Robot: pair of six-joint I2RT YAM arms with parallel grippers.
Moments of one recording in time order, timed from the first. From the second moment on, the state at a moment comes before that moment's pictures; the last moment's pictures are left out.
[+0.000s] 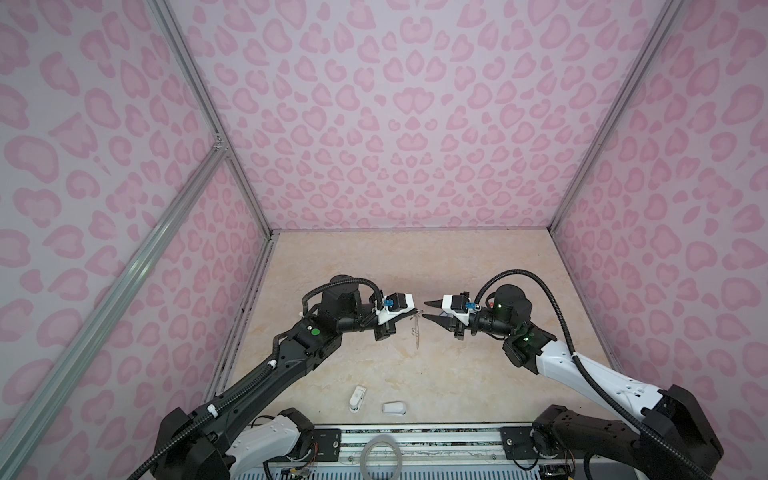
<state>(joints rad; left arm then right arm) -0.63 1.10 0.84 -0.10 0.63 0.57 0.59 1.13 0.64 0.33 -0.67 -0.42</state>
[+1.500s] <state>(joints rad) -0.67 1.14 0.79 0.14 0.71 0.49 0.64 0.94 0.45 0.47 -0.54 -0.28</state>
